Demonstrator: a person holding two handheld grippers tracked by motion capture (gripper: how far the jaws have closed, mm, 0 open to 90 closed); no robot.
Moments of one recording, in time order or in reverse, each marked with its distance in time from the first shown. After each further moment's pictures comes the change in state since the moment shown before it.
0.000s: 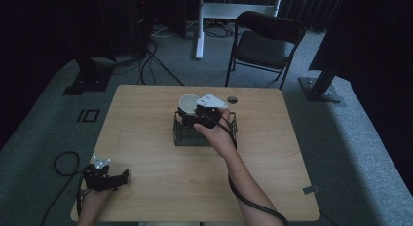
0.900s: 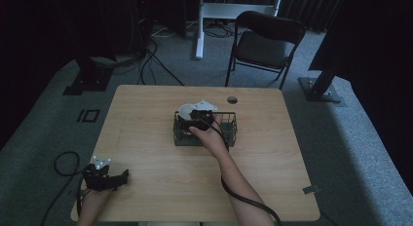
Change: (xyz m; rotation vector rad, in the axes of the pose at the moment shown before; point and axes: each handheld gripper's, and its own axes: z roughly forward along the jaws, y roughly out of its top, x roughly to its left) left arm 0.000 0.000 0.000 0.002 0.000 0.002; right arm -0.008 -0.045 0.049 0.150 -0.033 0.052
